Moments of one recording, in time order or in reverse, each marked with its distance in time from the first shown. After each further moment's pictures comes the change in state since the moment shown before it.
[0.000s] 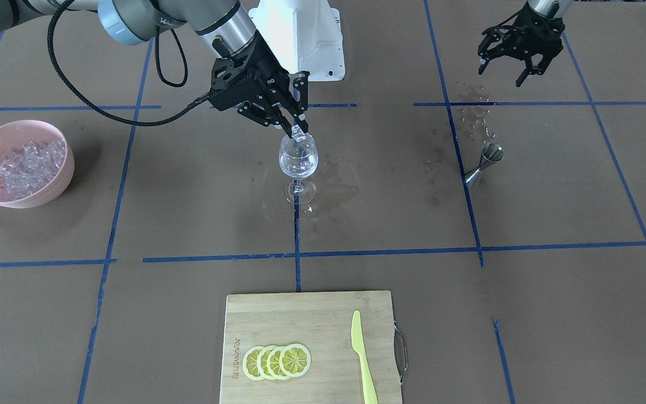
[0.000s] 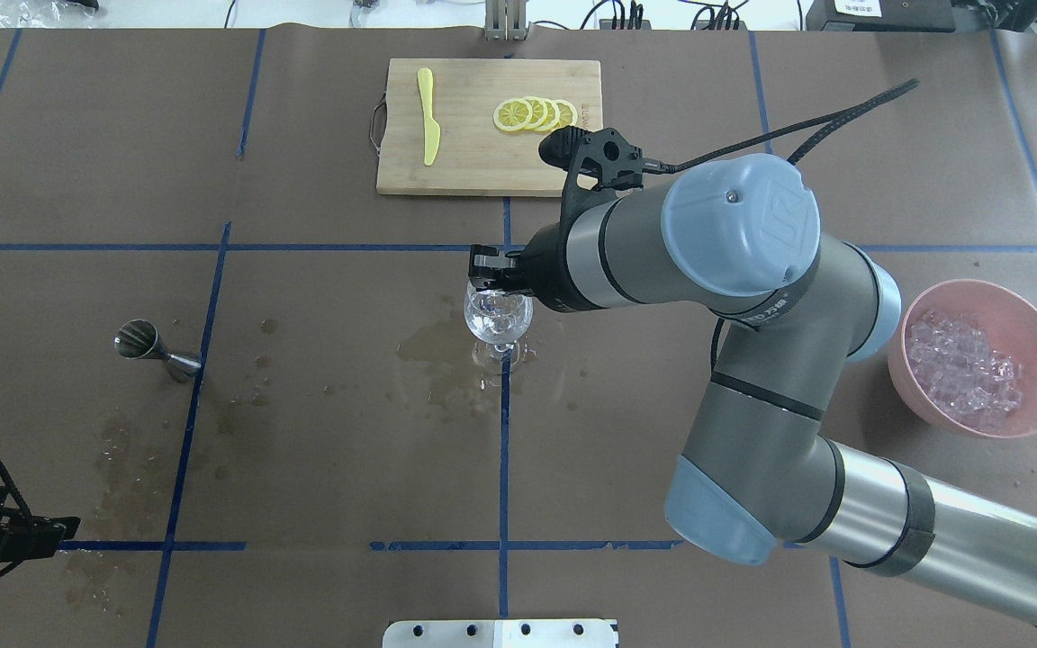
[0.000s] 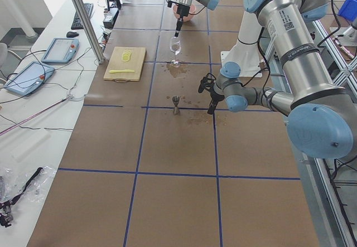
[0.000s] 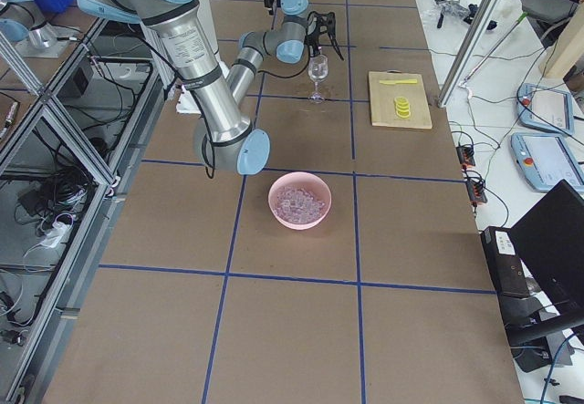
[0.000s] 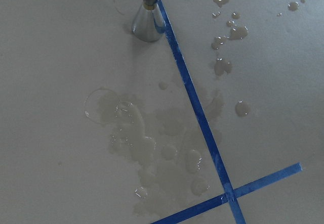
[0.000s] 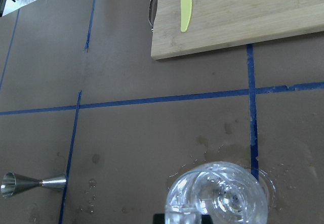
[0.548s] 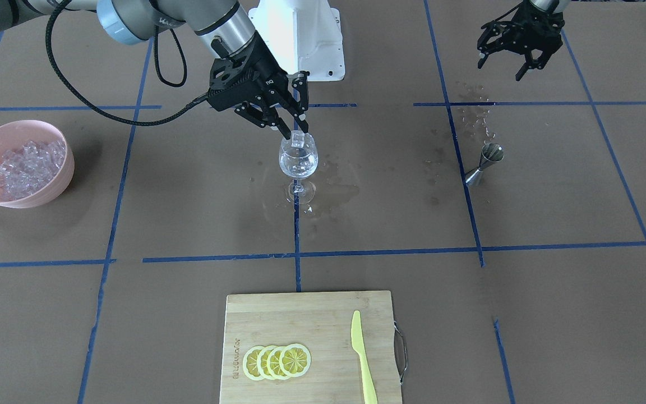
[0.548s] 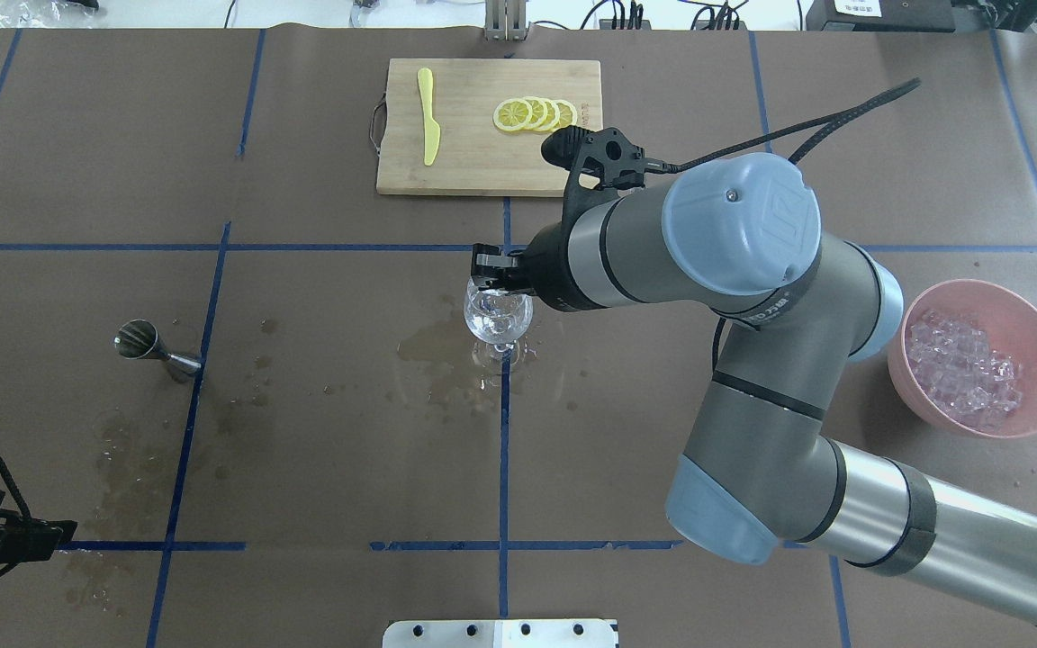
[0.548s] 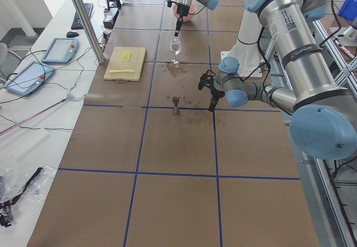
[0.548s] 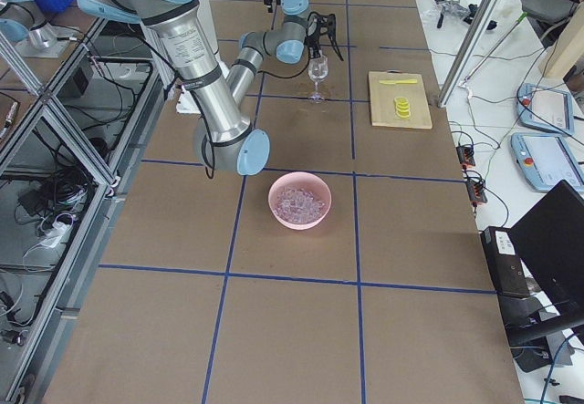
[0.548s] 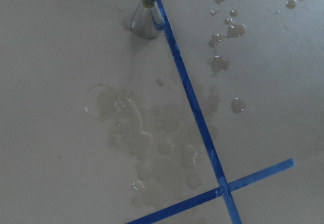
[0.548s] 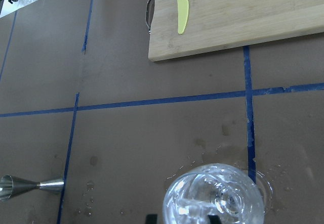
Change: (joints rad) left arm -0.037 -0.009 -0.063 0.106 -0.074 0.026; right arm 0.001 -0.001 0.003 -0.005 -0.007 0.002
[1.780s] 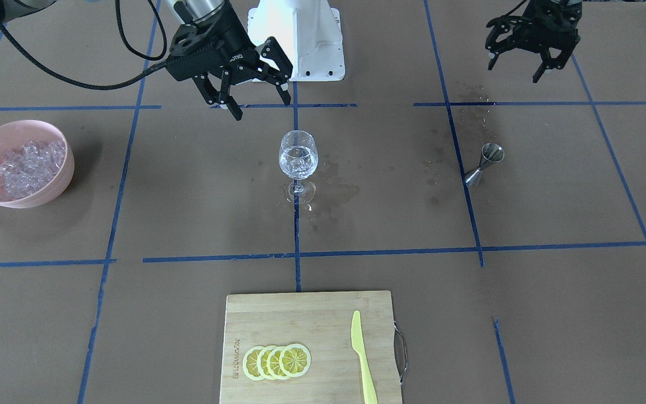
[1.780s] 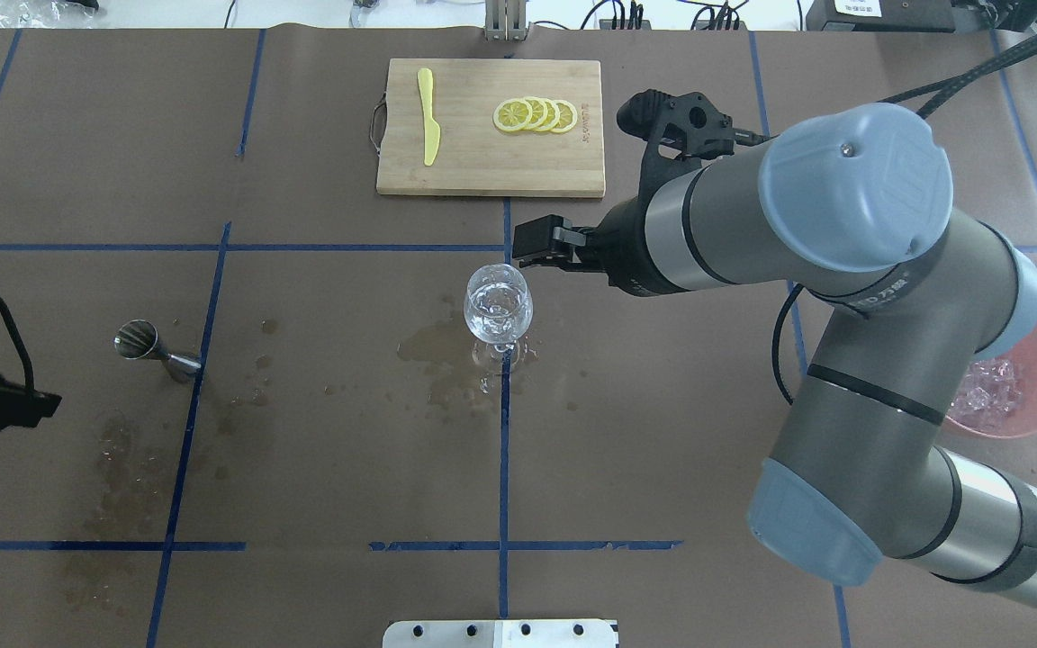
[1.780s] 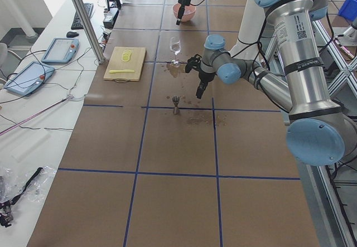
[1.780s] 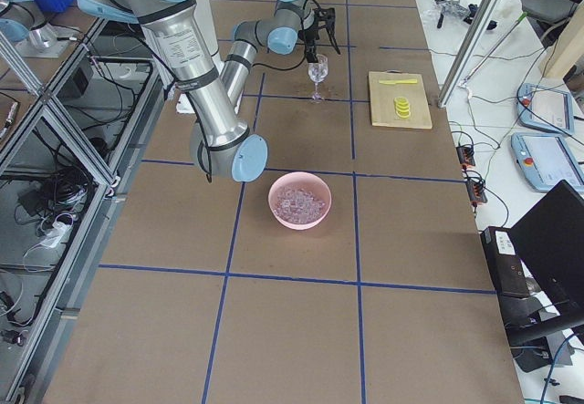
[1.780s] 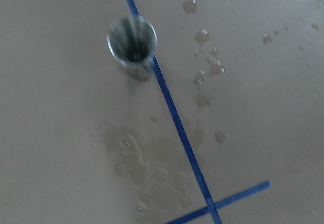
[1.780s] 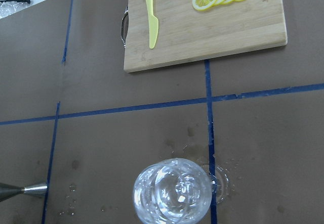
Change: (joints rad) left arm -0.412 -0.374 -0.092 0.646 -0.184 0.414; right arm 0.060 -0.067 0.184 -0.226 0.016 -0.012
